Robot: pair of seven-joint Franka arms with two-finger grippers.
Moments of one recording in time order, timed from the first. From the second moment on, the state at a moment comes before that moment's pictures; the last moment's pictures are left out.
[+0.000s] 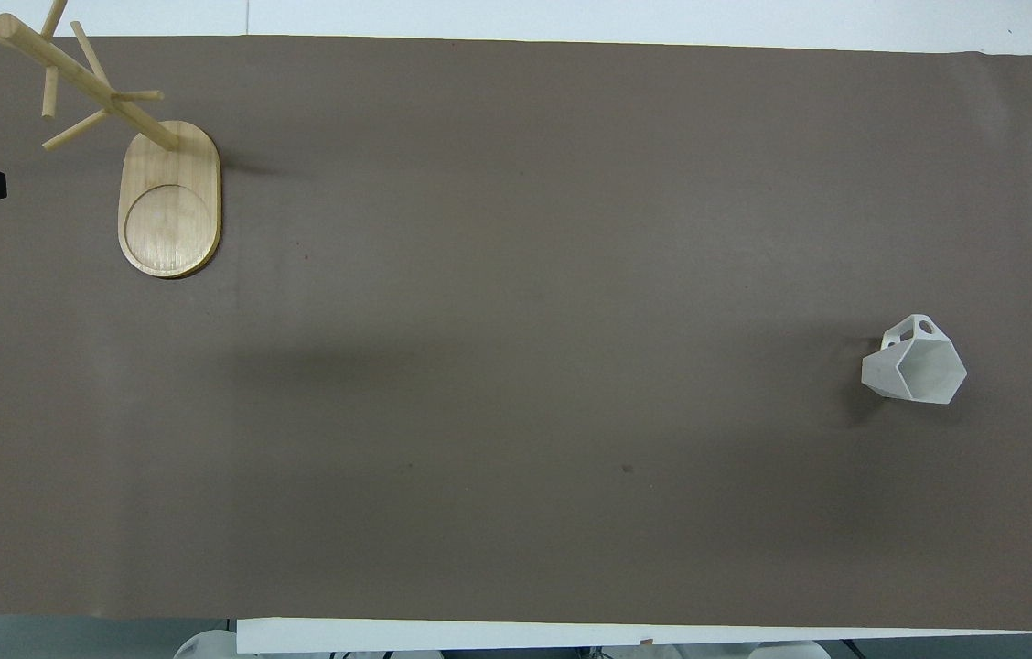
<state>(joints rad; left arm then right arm) 0.07 0.10 -0.15 -1.39 -0.01 1.50 -0.12 -0.43 0.24 -0.08 -1.54 0.36 1.48 -1.60</state>
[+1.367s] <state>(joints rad) 0.07 0.10 -0.15 -1.39 -0.01 1.50 -0.12 -0.68 0.52 -0.08 -1.95 0.84 1.39 -2.57</state>
